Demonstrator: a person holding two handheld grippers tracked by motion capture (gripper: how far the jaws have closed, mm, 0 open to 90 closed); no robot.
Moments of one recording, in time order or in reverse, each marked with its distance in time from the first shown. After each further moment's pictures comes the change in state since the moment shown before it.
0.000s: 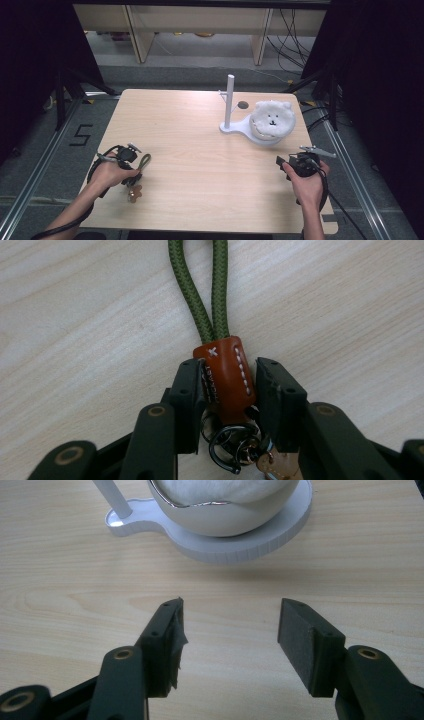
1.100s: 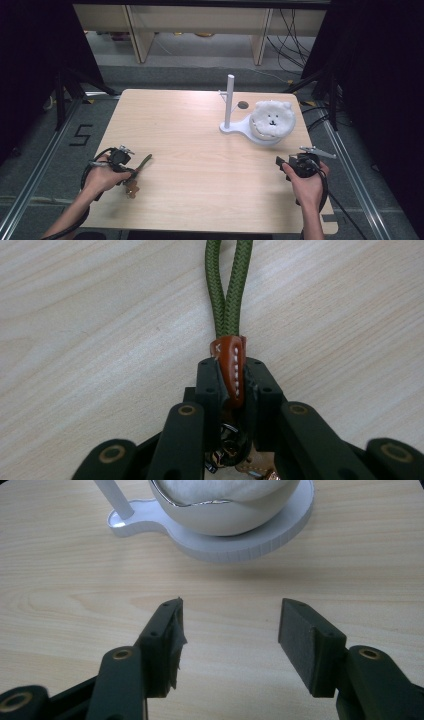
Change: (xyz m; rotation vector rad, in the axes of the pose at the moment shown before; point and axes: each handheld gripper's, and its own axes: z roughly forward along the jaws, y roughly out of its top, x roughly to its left) left arm 0.013 -0.018 -0.005 -0.130 -0.017 0.062; right arm 0.004 -0.002 -0.003 0.016 0.021 0.064
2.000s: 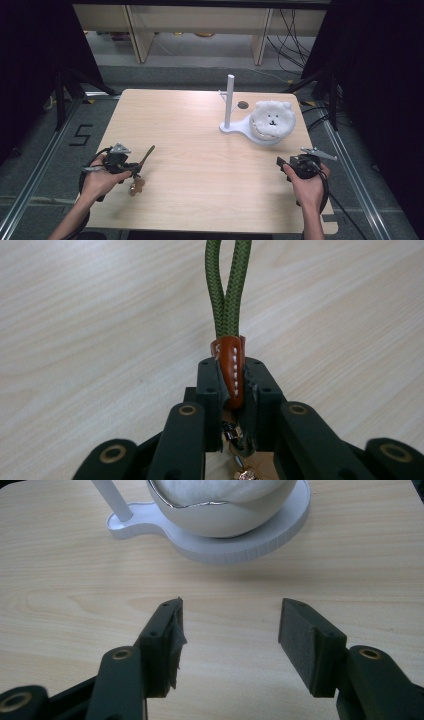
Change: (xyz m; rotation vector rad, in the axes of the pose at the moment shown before) left arm -0.009 -0.005 -0.016 -0.264 -0.053 -0.002; right arm -0.006 -0.003 -0.001 -0.020 -0.014 -0.047
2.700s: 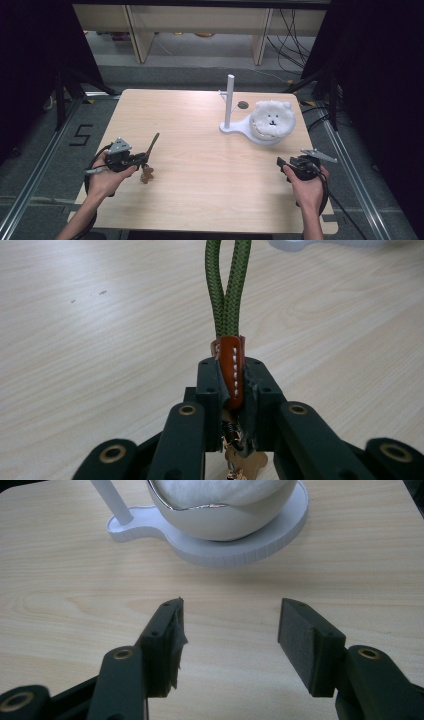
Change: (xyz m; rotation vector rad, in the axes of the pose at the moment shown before) left arm -0.015 0.013 -0.005 -0.246 -0.012 0.000; right arm 0.000 -0.004 0.000 -0.028 0.000 -0.012
